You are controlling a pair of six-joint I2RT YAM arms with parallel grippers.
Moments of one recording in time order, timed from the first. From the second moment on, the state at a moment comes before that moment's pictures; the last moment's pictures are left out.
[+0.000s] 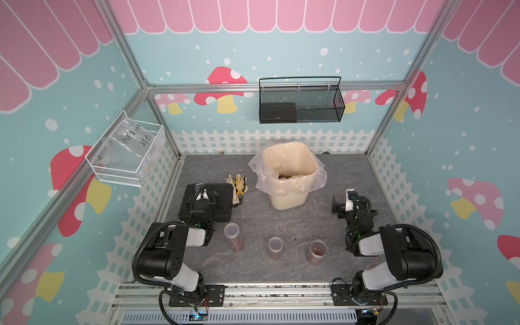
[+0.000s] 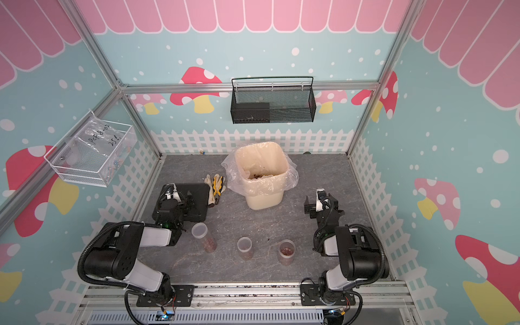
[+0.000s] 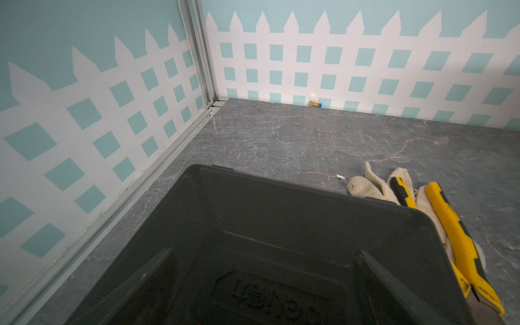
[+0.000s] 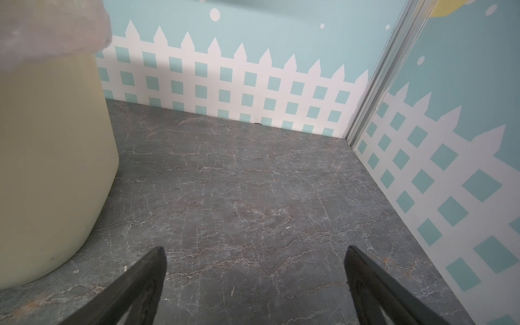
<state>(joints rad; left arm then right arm) -0.07 1.56 0.37 0.91 -0.36 -0.08 -0.01 1.52 0.20 1.20 0.01 -0.16</state>
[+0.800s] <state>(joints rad) -0.08 1.11 0.36 0.64 -0.43 -0.15 -0.01 0.96 0.26 0.82 0.03 -0.09</state>
